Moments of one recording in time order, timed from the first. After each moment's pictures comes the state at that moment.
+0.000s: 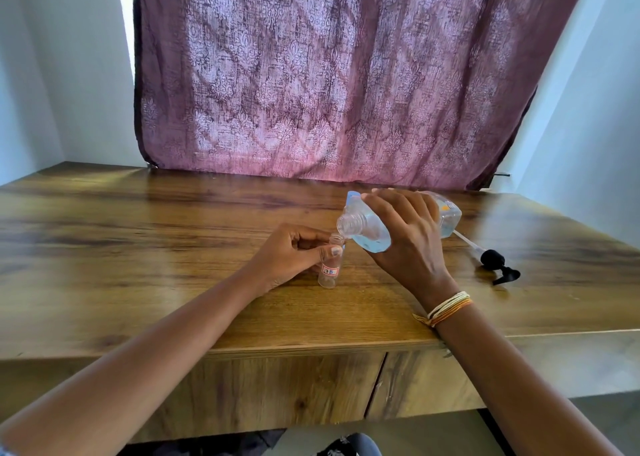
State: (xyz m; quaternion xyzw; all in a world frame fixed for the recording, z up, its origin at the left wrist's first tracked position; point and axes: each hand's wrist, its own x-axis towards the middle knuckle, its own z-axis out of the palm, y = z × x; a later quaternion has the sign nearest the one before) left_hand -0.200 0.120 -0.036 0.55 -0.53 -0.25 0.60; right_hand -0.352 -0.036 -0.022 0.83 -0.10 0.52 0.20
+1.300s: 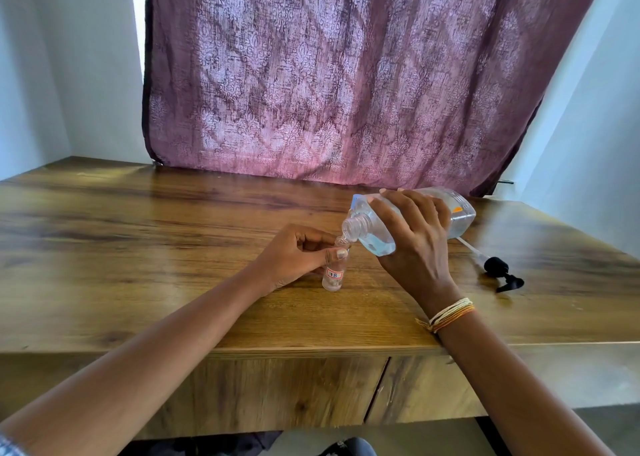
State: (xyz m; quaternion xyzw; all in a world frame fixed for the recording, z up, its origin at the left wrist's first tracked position) left_hand -0.202 0.123 -0.032 0.56 -0.53 -0.25 0.59; right_hand -0.352 -0.037 -0.022 0.80 -0.10 0.54 0.25
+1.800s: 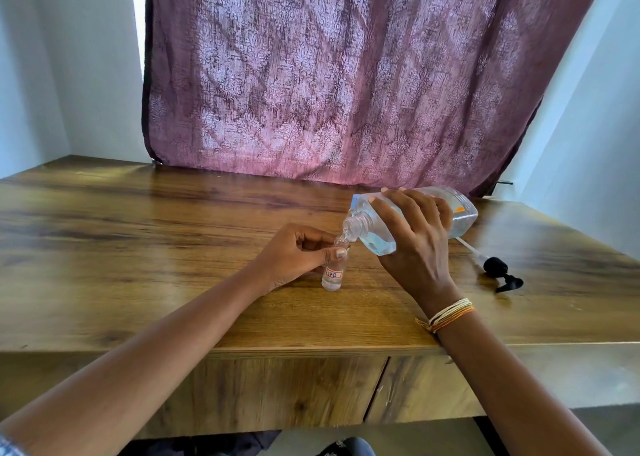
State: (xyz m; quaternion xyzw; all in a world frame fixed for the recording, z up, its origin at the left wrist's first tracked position) left_hand -0.200 0.122 -0.033 0.56 -0.53 -0.25 0.59; right_hand -0.352 -0.037 -0.022 0.79 -0.10 0.54 0.26
